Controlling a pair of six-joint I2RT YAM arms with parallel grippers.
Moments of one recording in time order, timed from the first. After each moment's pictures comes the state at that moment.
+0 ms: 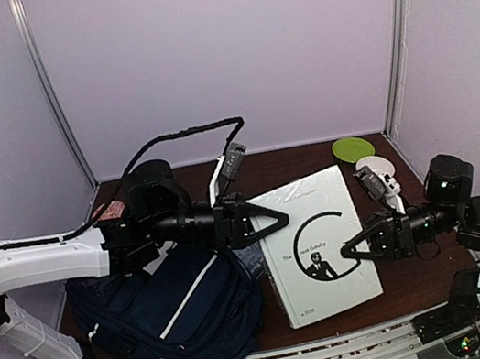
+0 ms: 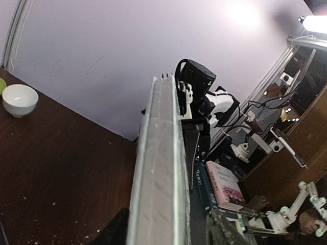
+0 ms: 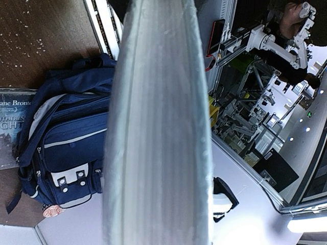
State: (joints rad) left arm -1.05 1.45 1.02 0.40 0.63 -0.56; right arm 0.83 0.66 0.51 0.04 -0.75 0.61
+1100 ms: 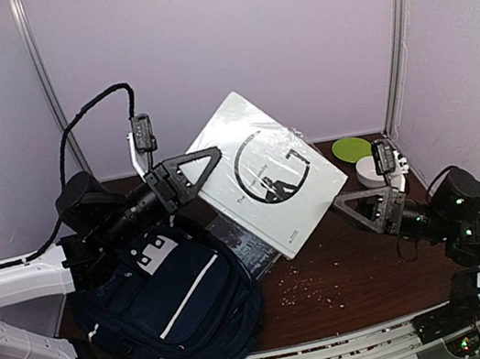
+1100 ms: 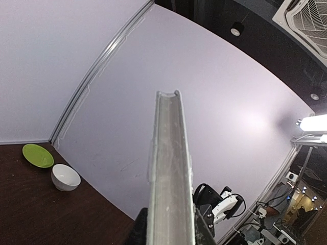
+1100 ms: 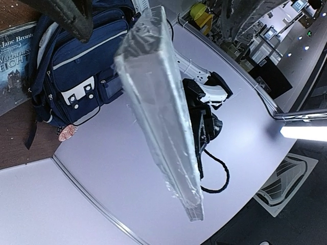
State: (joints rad) left arm -1.00 1.20 0.84 0.73 0.22 -0.75; right arm 0.96 0.73 0.39 0.61 -0.25 0.90
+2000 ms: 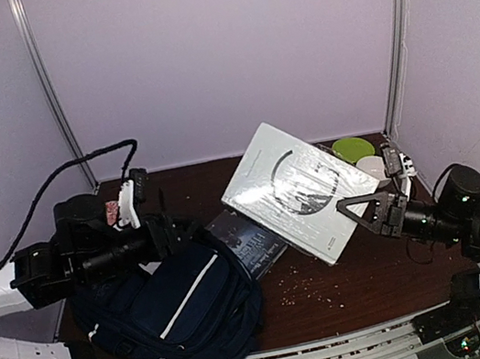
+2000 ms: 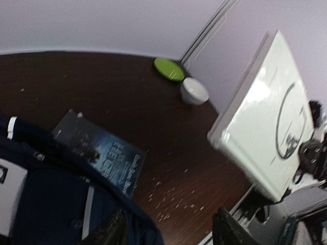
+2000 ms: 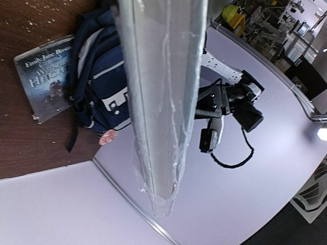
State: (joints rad) left arm -1.10 0.94 0.84 -0.17 -0.22 -0.70; right arm 1.00 0.62 0.45 0.28 -0.09 0.79
